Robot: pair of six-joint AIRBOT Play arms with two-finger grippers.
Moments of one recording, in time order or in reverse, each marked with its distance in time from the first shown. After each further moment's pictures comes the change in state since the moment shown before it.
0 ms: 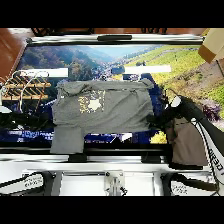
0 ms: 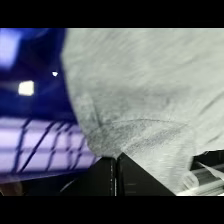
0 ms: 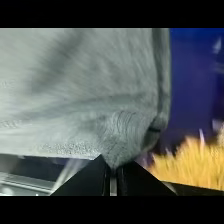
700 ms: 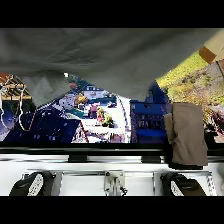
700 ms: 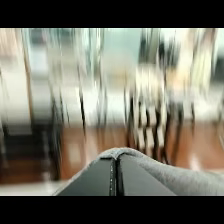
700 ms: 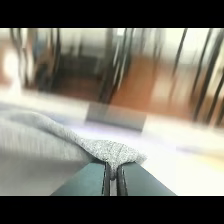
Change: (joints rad) left arm -0.025 0.623 1.067 -0.074 0.278 -0.113; right arm 0.000 0.691 0.752 -0.055 -0.224 -0.209
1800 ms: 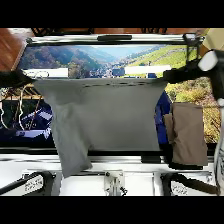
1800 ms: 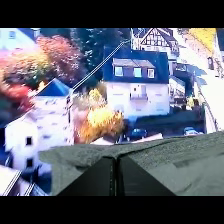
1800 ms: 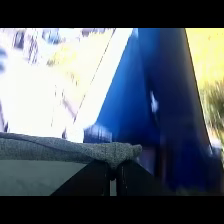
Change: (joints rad) left arm -0.135 -0.574 -0.499 0.175 -0.206 0.058; right arm 0.000 -0.699 -0.174 -0.197 0.103 0.132
